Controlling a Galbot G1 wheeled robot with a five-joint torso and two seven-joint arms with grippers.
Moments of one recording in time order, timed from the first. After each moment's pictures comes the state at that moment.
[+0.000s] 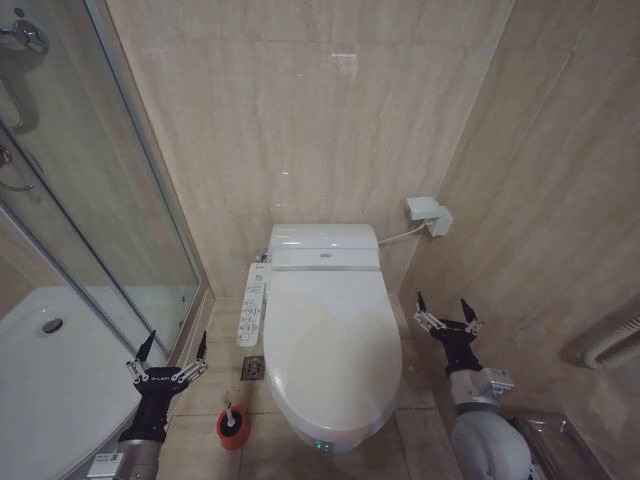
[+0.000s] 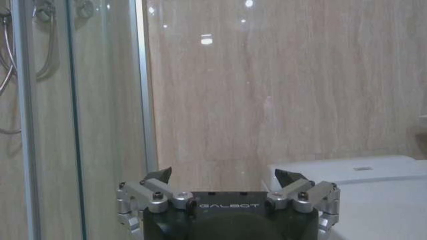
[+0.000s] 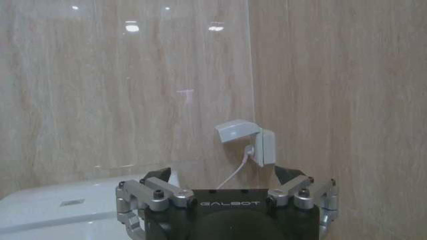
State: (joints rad) left arm 1.69 -1.28 -0.64 -2.12 -0.20 -0.28 -0.07; right arm -1.44 1.36 0.62 2.06 0.30 0.04 0.20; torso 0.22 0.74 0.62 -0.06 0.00
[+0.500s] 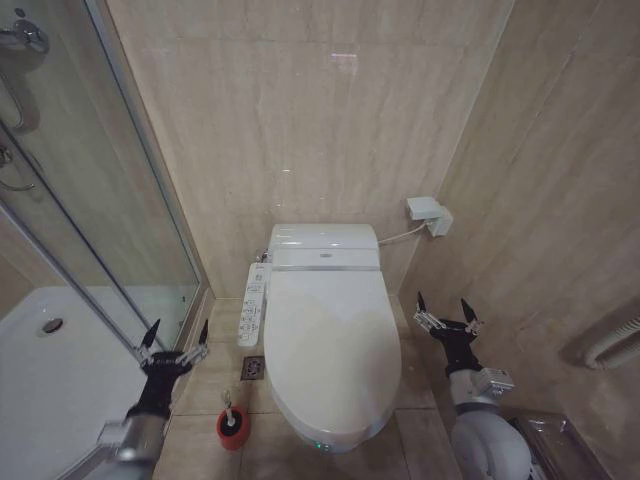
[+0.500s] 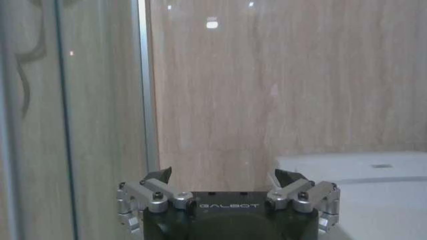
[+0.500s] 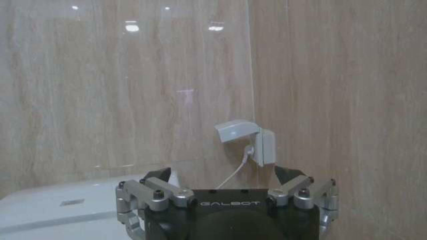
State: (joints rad) left arm 1.51 -1.26 -0.63 -2.06 -0.27 -0.07 -0.07; right arm -1.44 1.36 0.62 2.06 0.30 0.04 0.20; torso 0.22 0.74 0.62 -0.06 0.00
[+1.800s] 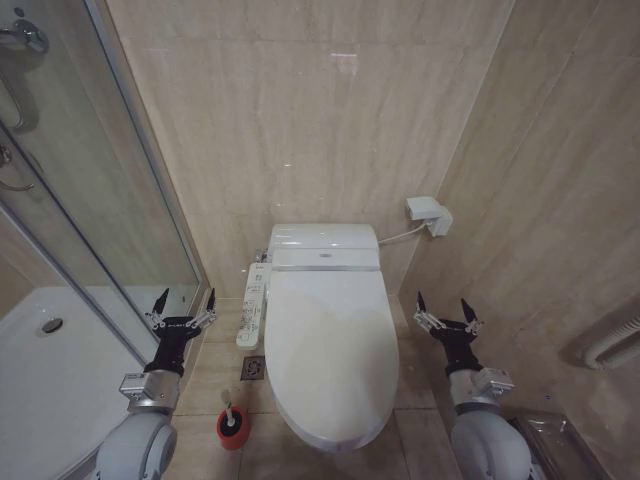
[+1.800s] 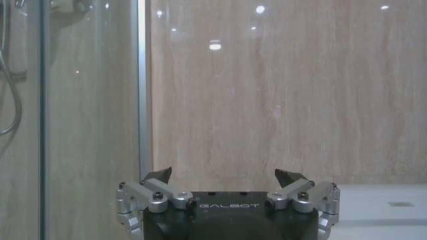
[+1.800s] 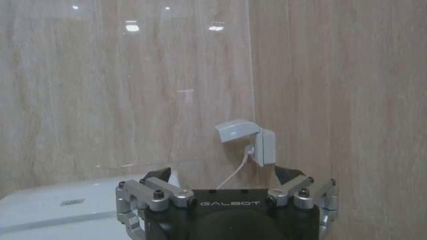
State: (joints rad) left arm 1.38 -1.27 -0.58 -2.02 -0.25 -0.11 -0.10; right arm -1.44 1.36 0.62 2.06 0.30 0.04 0.20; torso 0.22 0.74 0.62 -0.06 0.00
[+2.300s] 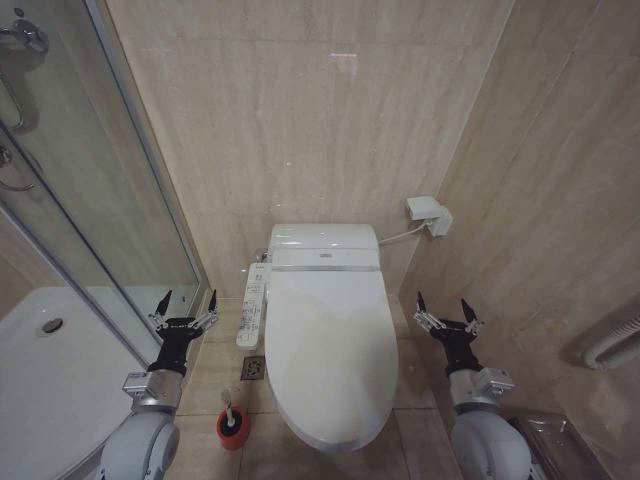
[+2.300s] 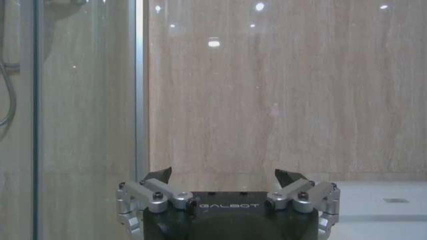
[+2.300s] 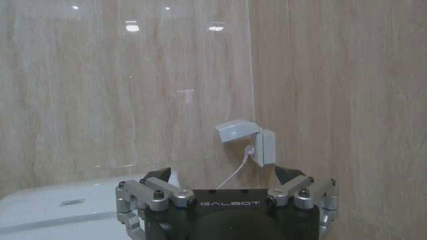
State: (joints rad) left arm 1.36 -1.28 -0.58 -2.00 -0.25 -0.11 -0.08; right arm -1.44 1.36 0.62 2.06 0.30 0.04 0.20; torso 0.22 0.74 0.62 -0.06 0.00
